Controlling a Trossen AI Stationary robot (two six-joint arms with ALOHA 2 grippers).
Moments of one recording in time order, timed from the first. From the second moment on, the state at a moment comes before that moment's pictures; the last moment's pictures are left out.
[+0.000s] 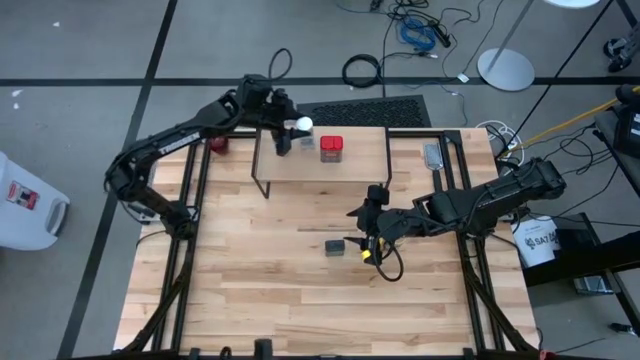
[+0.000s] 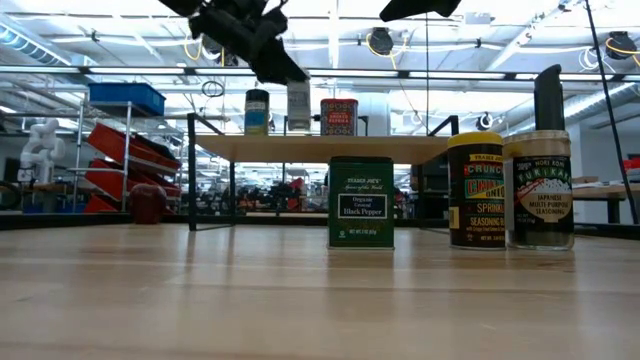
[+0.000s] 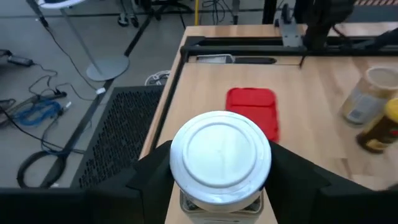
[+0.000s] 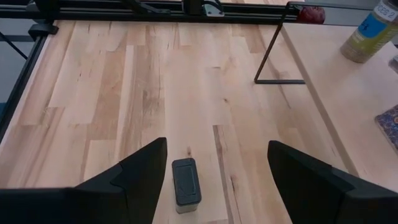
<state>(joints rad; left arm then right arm) 0.68 1.48 1.35 -0.39 0.45 0.36 0.31 1.38 1.23 -0.53 0.40 0.21</state>
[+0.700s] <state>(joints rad) 0.33 1.26 1.35 -0.51 0.46 0.17 0.32 1.38 1.23 -0.55 0.55 0.28</state>
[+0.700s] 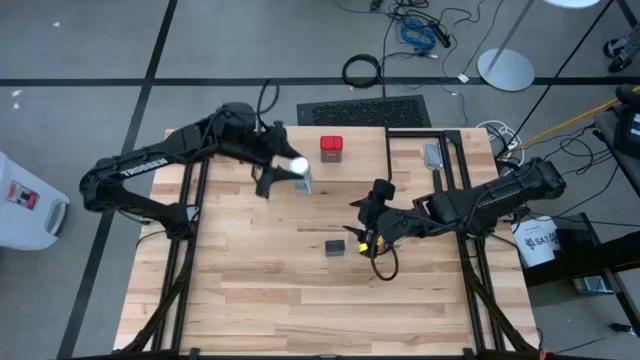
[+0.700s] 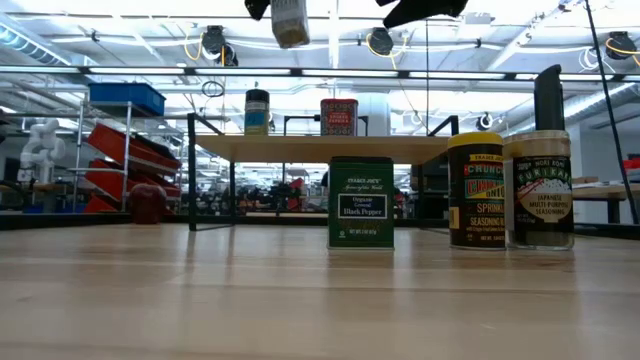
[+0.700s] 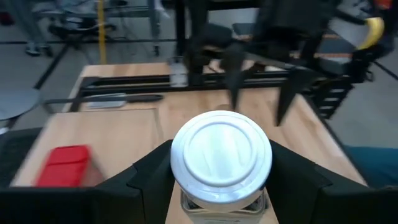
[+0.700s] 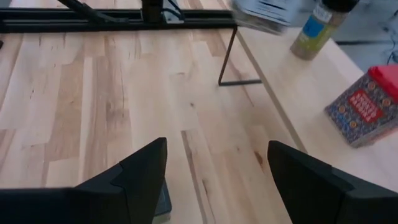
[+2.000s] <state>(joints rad) -0.07 1.72 1.35 -0.05 -0.04 -0.07 0.70 1.22 1.23 -1.13 0.69 0.82</state>
